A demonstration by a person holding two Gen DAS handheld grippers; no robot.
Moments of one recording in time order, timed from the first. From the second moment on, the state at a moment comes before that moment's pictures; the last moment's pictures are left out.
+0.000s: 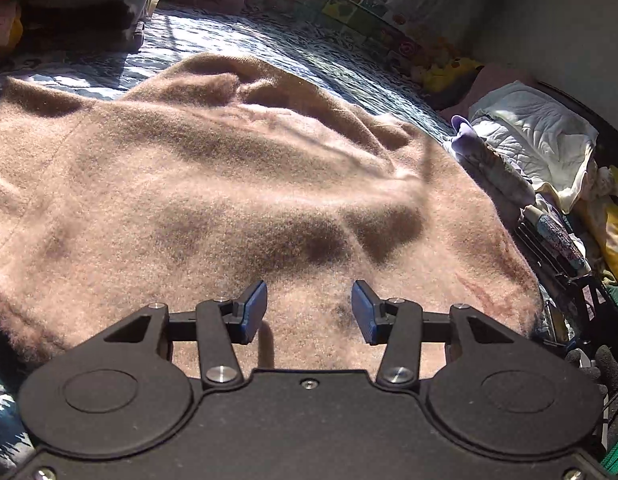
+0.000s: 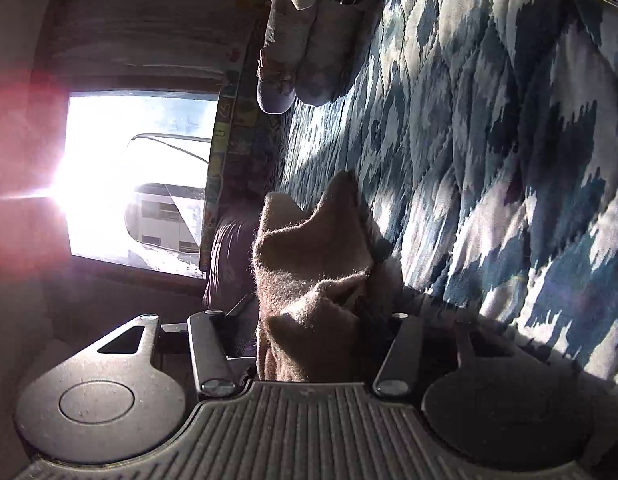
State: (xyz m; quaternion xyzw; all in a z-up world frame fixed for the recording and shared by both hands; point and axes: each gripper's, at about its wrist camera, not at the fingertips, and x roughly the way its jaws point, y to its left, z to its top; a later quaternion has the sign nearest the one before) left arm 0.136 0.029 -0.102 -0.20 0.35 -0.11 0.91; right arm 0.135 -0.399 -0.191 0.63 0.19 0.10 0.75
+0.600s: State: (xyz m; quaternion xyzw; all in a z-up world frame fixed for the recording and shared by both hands) left arm 0.151 0.025 -0.110 -0.22 0.35 -0.13 0.90; right arm 0.099 -0.434 -0.173 0.60 0.19 0.08 0.78
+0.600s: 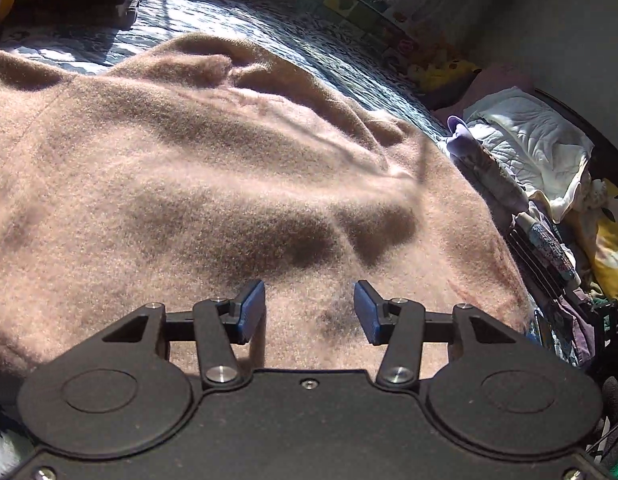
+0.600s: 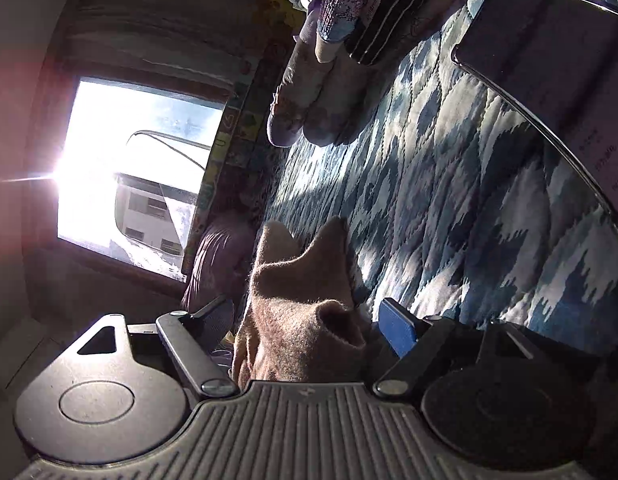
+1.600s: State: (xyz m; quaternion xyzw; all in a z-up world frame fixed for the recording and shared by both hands) left arm 0.158 0.027 -0.113 -0.23 0.35 -0.13 0.90; right arm 0.106 -0.408 -0.111 0.33 0.17 0.03 0.93
